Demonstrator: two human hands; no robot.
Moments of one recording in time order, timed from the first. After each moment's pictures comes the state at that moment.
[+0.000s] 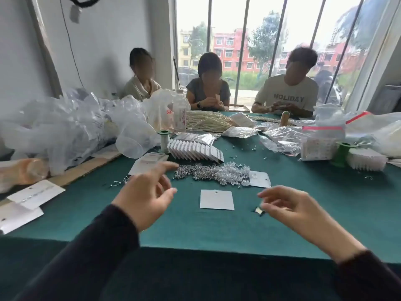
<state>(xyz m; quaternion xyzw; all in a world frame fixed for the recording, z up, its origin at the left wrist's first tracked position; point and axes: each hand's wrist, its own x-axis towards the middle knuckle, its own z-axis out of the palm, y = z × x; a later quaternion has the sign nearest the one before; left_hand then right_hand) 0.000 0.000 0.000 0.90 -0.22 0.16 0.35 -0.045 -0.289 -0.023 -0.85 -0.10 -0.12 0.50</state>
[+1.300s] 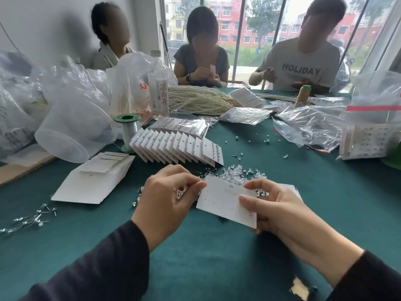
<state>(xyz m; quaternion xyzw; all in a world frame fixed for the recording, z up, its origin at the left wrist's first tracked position) 0.184 -0.099 -0.084 0.82 -0.28 0.27 0.42 0.132 -0.293 -0.076 -0.68 0.04 0.03 0.73</state>
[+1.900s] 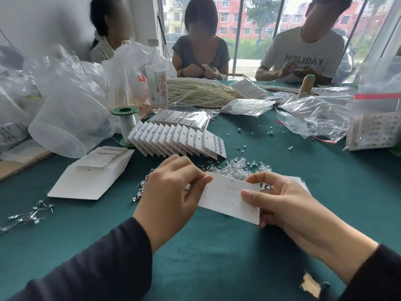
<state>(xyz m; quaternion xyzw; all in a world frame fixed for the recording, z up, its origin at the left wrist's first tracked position) 0.186 -0.103 -0.087 0.82 -0.33 0.32 0.34 0.134 -0.291 -0.077 -0.69 0.05 0.04 0.72</state>
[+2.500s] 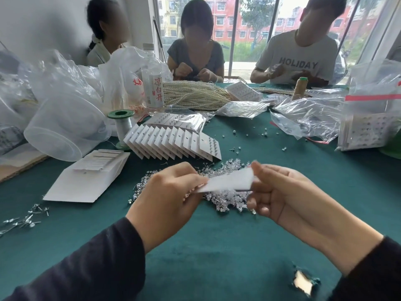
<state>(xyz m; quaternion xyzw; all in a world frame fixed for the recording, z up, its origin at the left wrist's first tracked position) 0.185 -0.096 -0.083 0.84 -0.40 0.25 0.27 0.132 -0.298 -0.060 -0.58 0.02 0.05 0.81</state>
